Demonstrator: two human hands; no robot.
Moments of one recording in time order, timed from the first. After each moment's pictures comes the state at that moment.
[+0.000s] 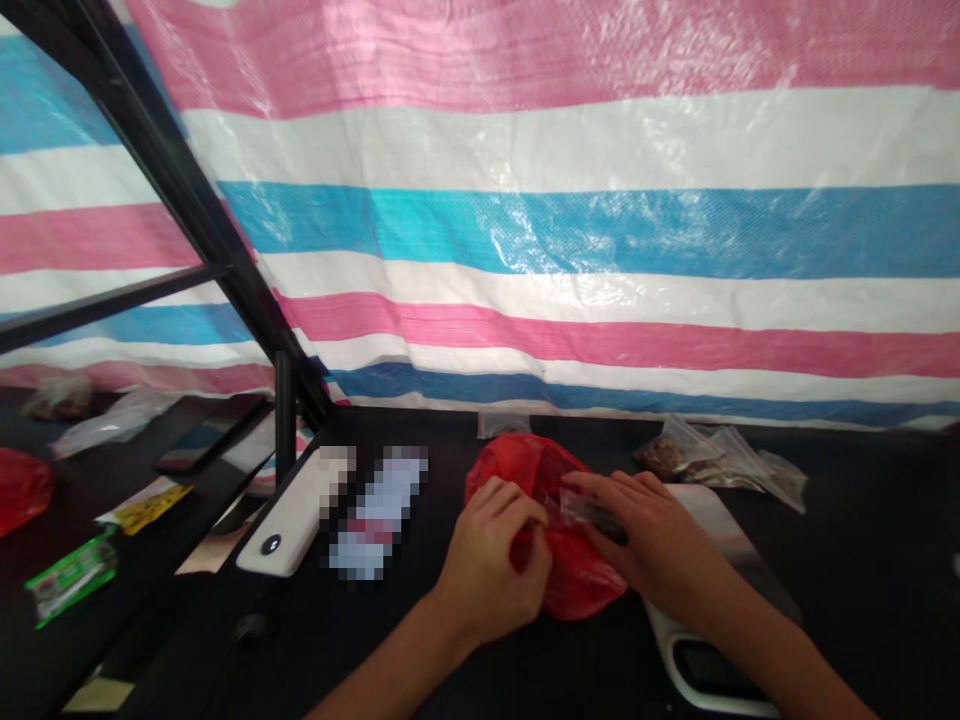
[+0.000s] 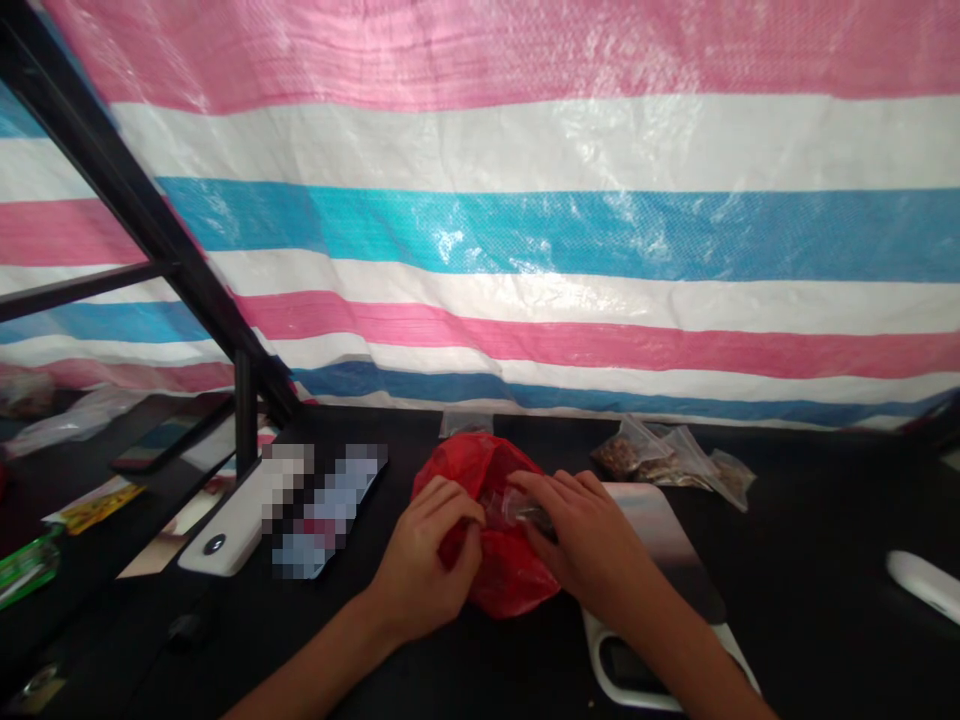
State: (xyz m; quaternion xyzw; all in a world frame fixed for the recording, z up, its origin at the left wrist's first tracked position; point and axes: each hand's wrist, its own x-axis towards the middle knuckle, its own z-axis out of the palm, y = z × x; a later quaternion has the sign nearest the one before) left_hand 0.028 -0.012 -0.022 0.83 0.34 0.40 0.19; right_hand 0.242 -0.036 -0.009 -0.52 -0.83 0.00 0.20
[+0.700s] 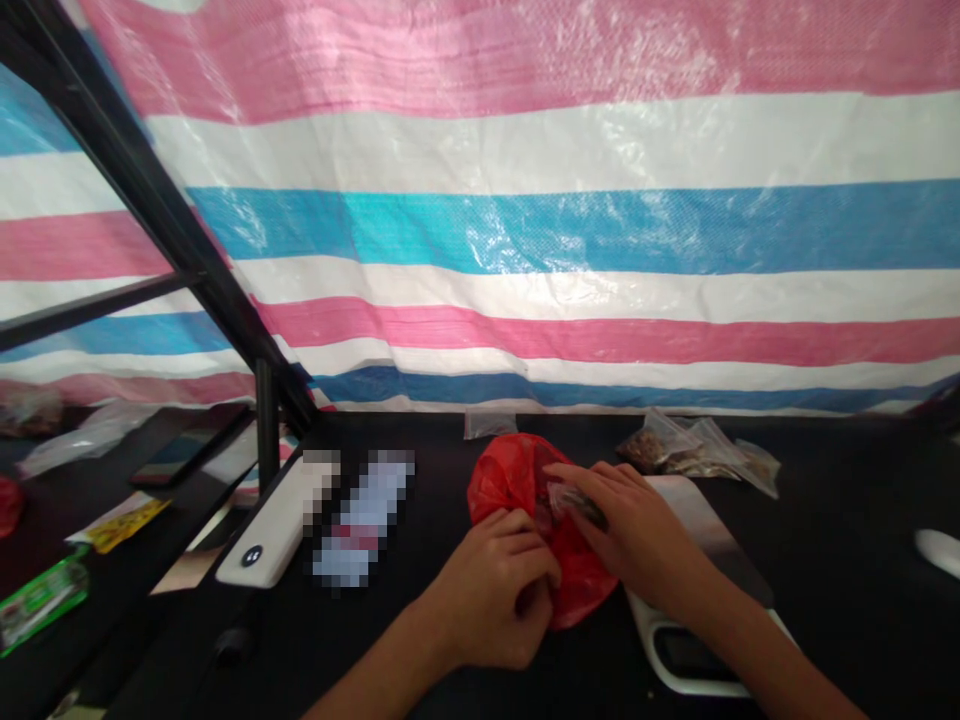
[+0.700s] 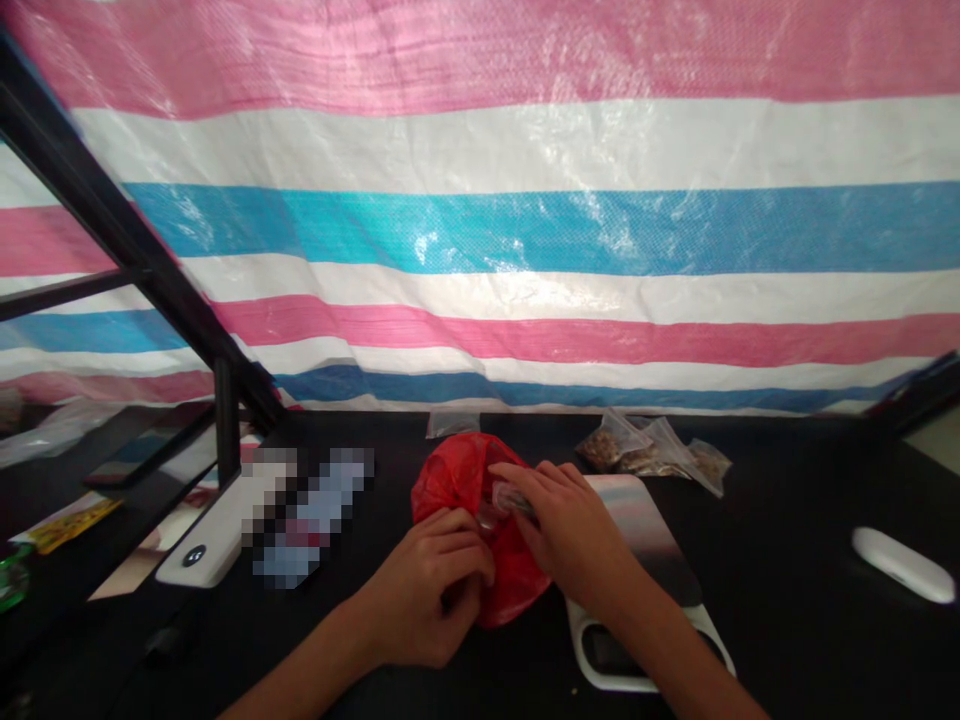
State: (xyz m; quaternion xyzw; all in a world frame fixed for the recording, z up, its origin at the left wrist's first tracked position) left_hand 0.030 -0.018 -0.028 0.91 0.19 0.28 0.23; right_hand 0.240 -0.036 -0.005 -0.55 -0.81 0.00 0.21
